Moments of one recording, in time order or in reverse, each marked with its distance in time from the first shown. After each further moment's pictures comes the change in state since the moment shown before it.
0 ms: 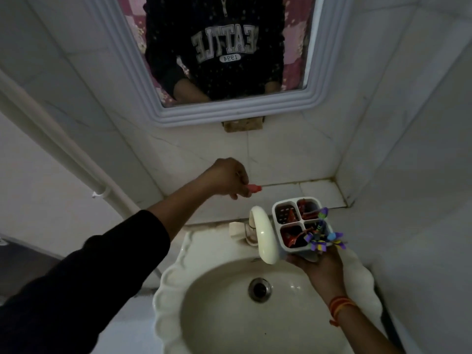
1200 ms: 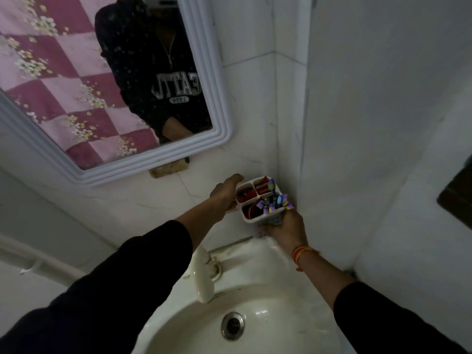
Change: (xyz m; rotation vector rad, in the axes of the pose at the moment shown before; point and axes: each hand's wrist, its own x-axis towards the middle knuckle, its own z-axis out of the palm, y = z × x) left_hand 0.082 0.130 0.066 -0.844 0.111 -0.298; right_hand 0.117 -0.024 -0.064 -0.080 0.096 0.038
